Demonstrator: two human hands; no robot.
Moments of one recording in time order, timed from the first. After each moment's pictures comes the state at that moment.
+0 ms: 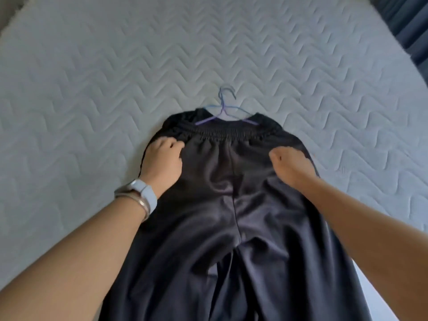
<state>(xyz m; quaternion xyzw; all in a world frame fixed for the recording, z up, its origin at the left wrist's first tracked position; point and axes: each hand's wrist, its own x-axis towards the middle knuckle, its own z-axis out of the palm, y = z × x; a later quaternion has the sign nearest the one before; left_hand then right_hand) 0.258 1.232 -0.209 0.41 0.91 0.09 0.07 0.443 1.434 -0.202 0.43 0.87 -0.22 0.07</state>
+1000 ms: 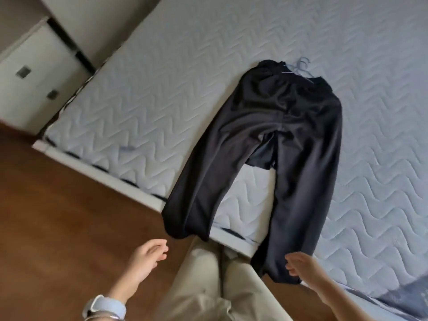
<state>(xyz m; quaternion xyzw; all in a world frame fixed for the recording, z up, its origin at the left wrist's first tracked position) 0.794 0.744 -0.065 -0.25 0.77 0.44 0.39 0.913 1.105 -0.121 0.47 0.66 -0.49 0.31</state>
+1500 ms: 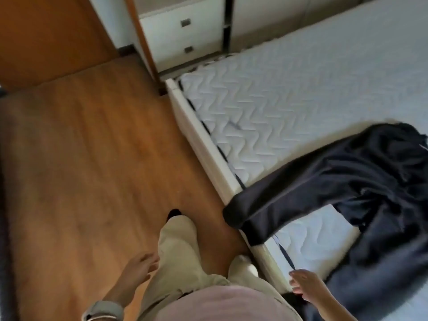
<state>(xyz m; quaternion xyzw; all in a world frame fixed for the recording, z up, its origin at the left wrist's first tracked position) 0.945 0.570 -0.102 -0.56 0.56 0.57 0.23 0.836 0.951 -0.116 0.36 0.73 -0.40 0.41</state>
